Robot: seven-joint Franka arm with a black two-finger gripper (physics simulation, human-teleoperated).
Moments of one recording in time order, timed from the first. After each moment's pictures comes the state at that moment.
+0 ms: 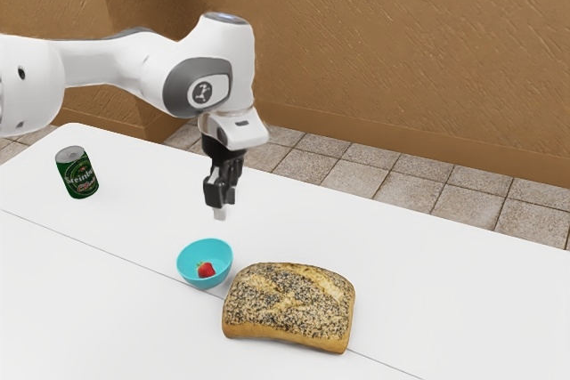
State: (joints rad) arm -0.19 0.12 0.00 -1.87 0.07 1.81 1.08
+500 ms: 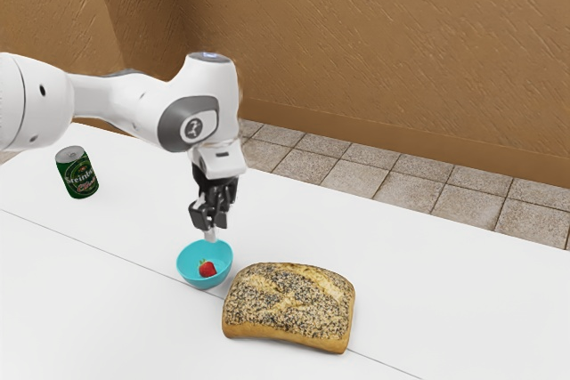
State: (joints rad) arm -0.19 0.16 0.06 -1.99 0.04 1.97 1.30
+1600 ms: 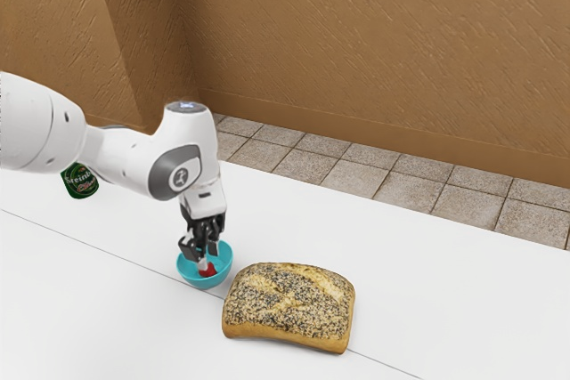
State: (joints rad) arm -0.19 0.24 0.13 -2.15 -0.02 2.28 1.40
